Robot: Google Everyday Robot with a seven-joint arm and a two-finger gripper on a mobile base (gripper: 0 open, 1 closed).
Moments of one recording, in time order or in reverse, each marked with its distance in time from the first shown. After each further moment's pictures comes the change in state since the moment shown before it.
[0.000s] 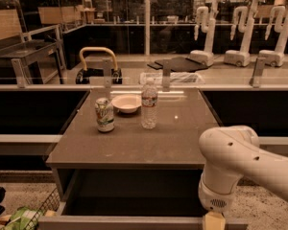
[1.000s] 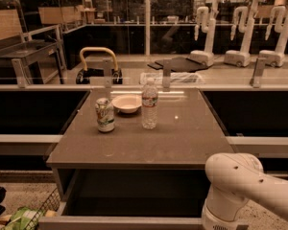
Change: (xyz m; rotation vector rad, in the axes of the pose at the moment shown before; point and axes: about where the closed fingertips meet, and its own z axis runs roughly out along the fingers) arm 0.013 0.031 0.061 -0.128 -0.051 0.080
